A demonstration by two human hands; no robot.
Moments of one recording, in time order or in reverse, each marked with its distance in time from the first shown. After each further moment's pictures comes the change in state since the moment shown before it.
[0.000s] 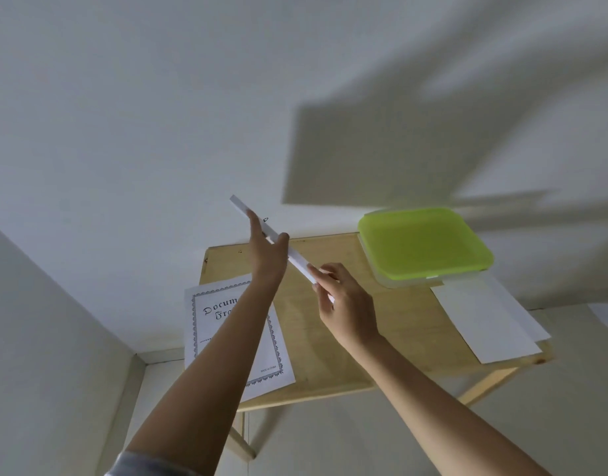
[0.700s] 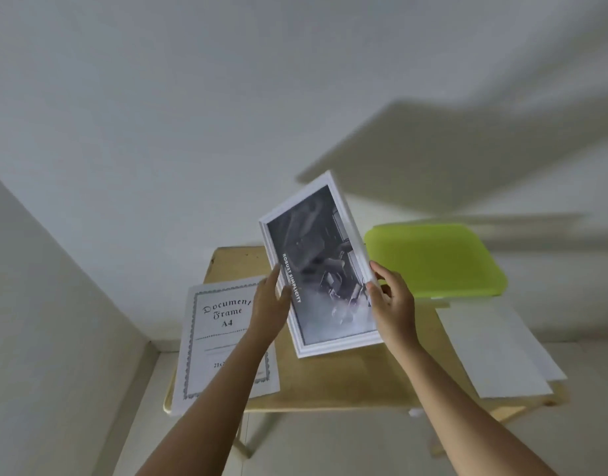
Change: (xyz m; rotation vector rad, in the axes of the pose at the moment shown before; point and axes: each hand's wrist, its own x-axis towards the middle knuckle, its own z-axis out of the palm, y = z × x) left_hand -0.035 -0.065 0.014 0.470 -0.135 0.040; right_hand 0.009 0.091 -0.037 0.509 0.031 0.427
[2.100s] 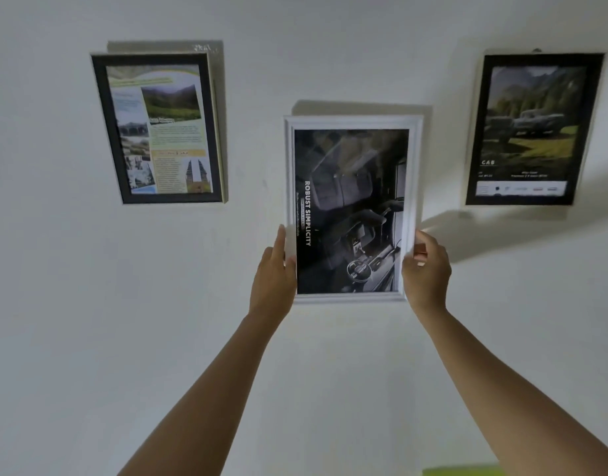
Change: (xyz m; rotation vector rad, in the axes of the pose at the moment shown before) left_hand 0.283 0.239 -0.155 0.097 0.511 0.590; right_hand 0.379 -0.186 0.030 -0.041 0.478 -0.370
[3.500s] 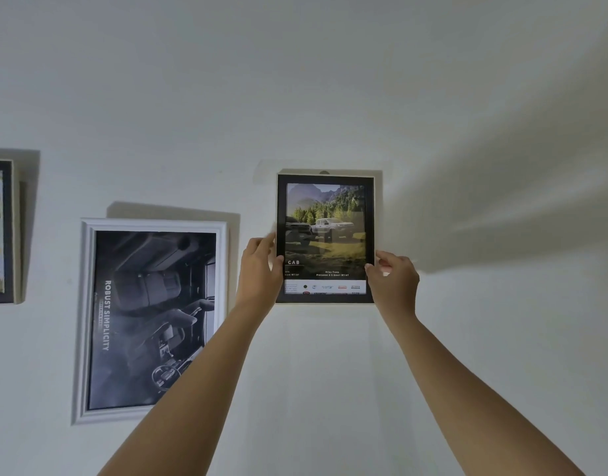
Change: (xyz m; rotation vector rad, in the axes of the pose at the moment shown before) left_hand 0.101 0.262 0.160 -0.202 0.195 0.270; right_hand 0.217 0.062 -0.183 0.009 0.084 -0.109
